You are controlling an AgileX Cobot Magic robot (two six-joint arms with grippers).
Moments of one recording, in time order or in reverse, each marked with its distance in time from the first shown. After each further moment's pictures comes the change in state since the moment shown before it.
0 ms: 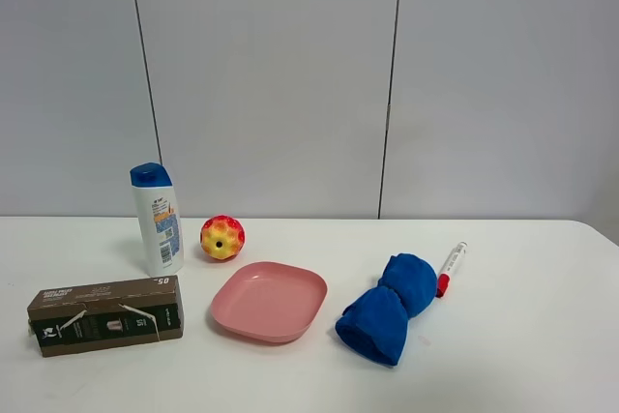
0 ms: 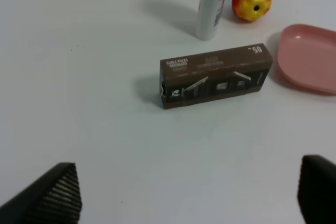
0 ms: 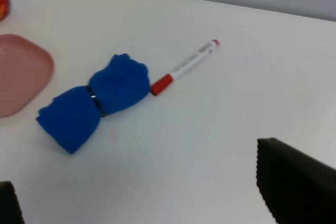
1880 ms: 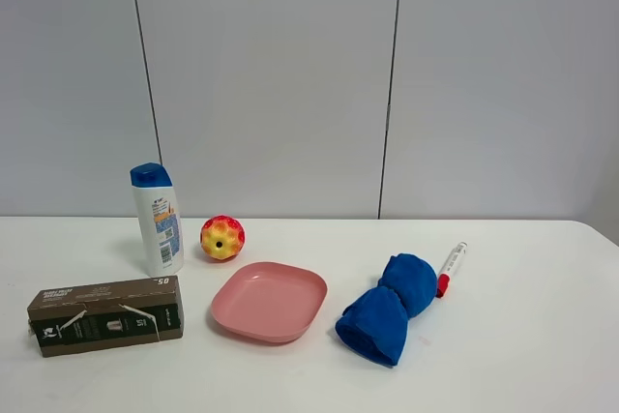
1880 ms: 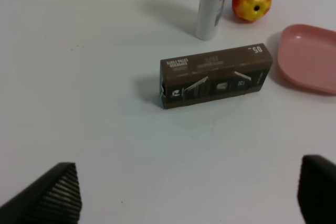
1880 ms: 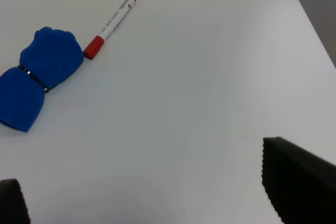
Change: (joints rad) left arm 0.000 0.000 0.000 0.000 0.000 0.000; right arm -0.276 -0.518 0.189 0.052 0.250 0.097
